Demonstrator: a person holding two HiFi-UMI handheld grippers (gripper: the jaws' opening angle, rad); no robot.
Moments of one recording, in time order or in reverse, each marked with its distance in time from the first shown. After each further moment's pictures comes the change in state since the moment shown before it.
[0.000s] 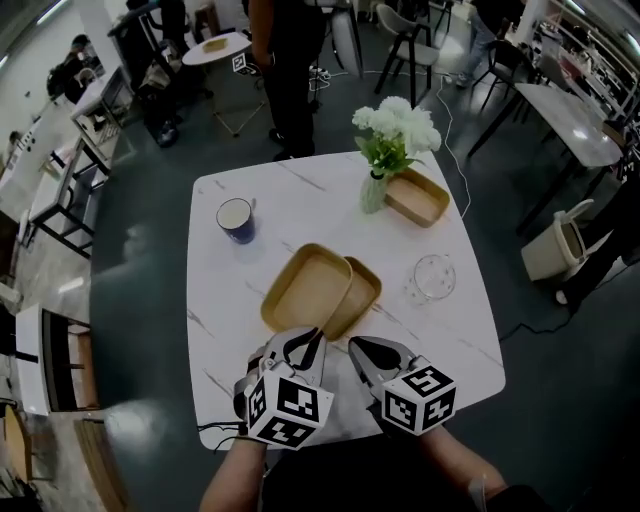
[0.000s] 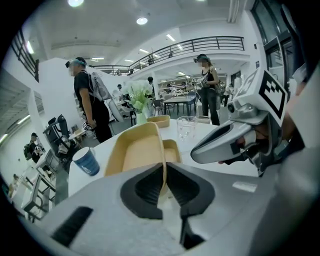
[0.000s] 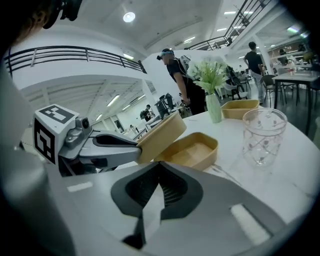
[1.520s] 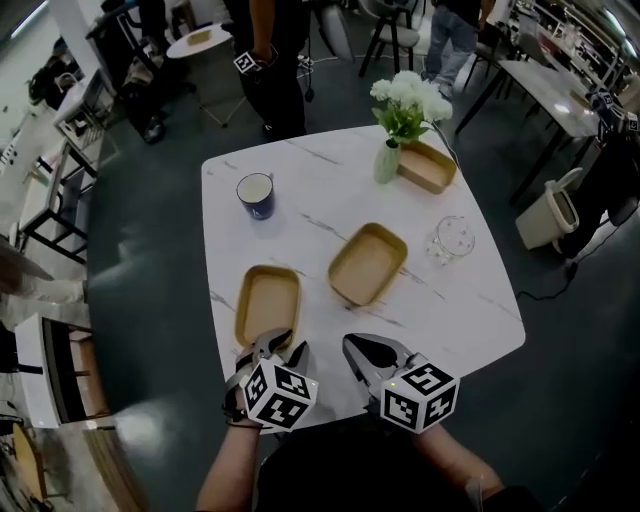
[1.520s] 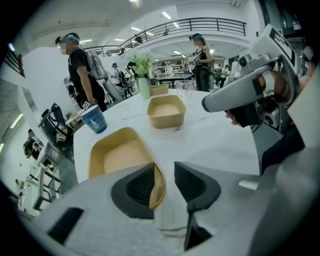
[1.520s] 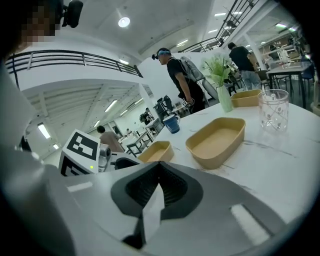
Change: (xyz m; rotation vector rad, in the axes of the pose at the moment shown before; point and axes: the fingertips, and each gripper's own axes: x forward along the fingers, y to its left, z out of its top) left arm -0.035 0.034 -0.148 0.045 0.239 -0.062; right arm 0.029 0.091 -0.037 0.076 -0.052 -0.015
